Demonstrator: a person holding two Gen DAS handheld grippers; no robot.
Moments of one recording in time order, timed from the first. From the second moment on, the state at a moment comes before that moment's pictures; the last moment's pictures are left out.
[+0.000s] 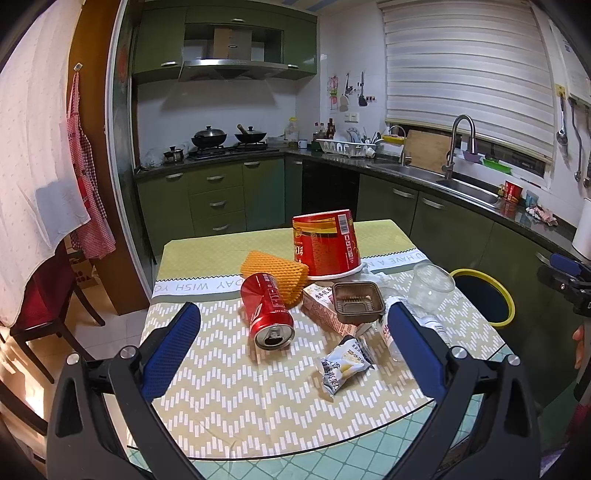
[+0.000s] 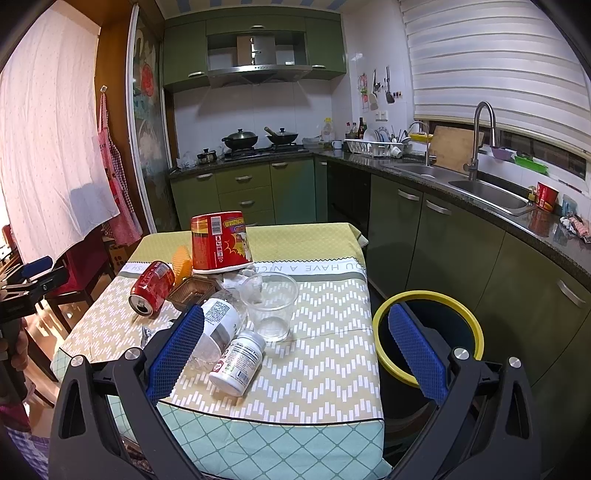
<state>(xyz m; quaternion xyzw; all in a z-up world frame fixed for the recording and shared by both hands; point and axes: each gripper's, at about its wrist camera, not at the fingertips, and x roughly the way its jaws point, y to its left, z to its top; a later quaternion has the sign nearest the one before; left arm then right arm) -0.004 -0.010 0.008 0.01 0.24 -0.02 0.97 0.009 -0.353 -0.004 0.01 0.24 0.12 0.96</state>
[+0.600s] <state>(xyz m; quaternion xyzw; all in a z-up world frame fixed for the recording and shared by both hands) -0.004 -0.011 0.007 0.01 0.25 -0.02 0.97 0.011 -0.352 -0.007 0.01 0.24 0.12 0.96</state>
